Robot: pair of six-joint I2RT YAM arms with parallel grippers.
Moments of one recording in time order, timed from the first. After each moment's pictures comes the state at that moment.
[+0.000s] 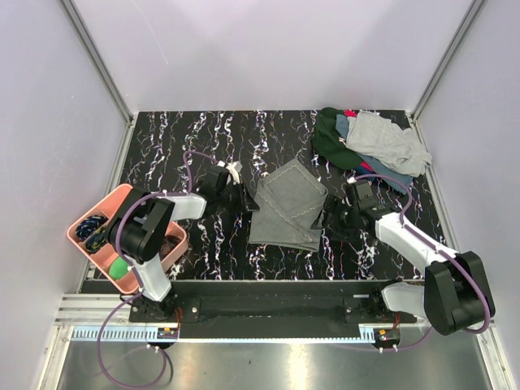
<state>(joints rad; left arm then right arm) -0.44 1.77 0.81 0.21 0.44 -0.63 0.31 1.23 0.65 -0.45 -0.25 0.72</state>
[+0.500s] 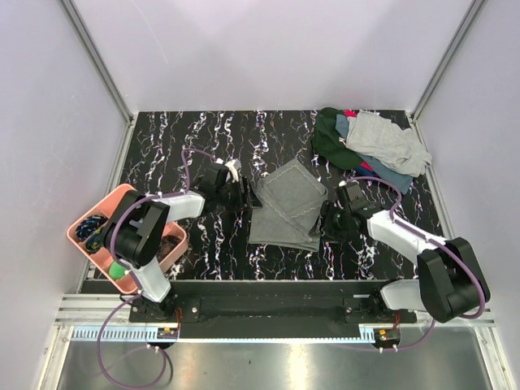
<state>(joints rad) -0.44 1.73 0.84 0.12 0.40 -0.61 0.38 1.31 0.64 -0.38 -0.26 0.74</state>
